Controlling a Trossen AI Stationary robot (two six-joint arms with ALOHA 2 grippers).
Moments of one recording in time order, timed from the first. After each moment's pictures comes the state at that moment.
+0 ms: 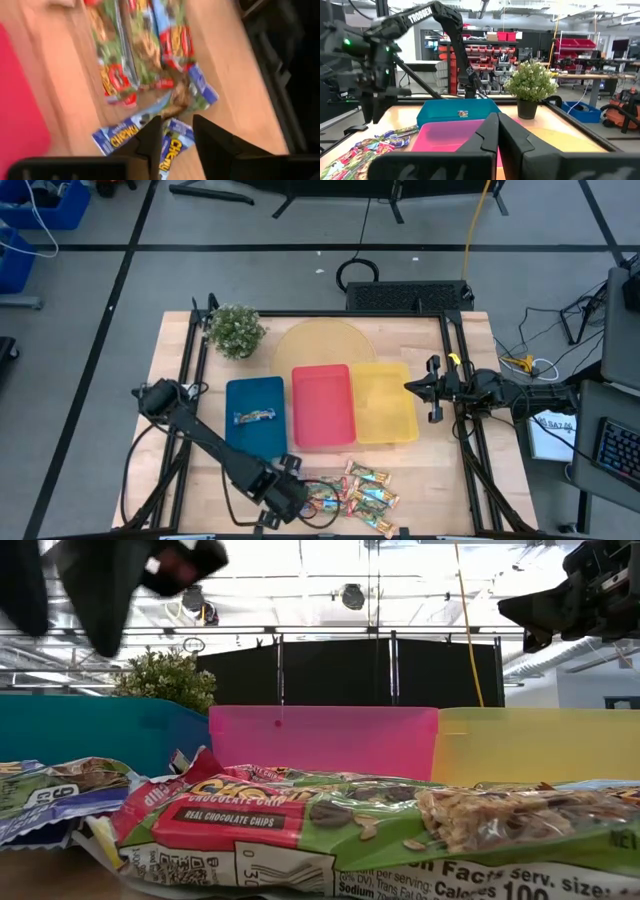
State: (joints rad) left arm -0.65 1.96 1.52 -0.75 -0.11 -0.29; right arm 0.02 0.01 0.01 0.12 0.07 -0.02
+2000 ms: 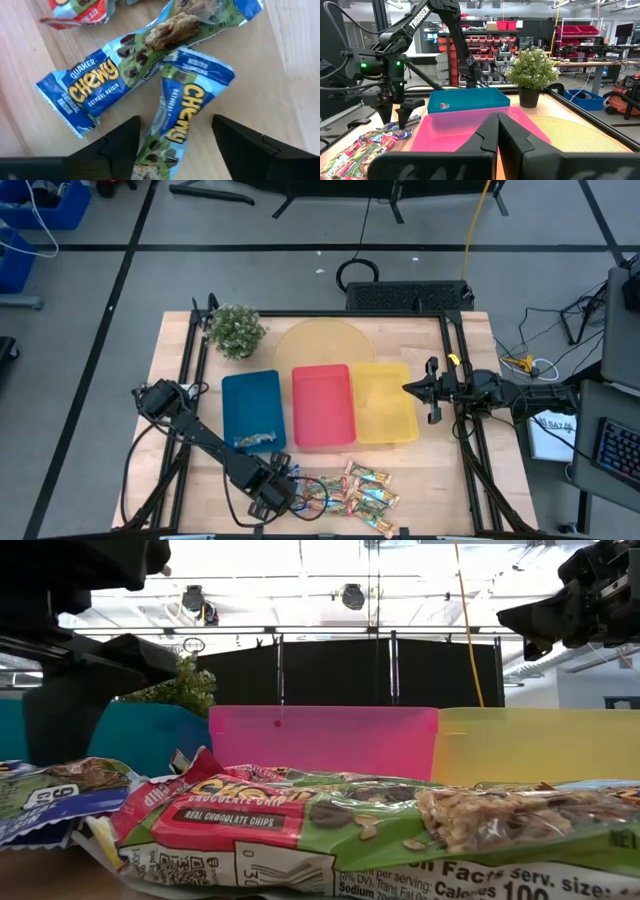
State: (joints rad) left arm -0.66 1.96 1.26 -0.63 -0.02 -0.32; right arm 0.01 0.01 0.02 0.07 0.08 0.02
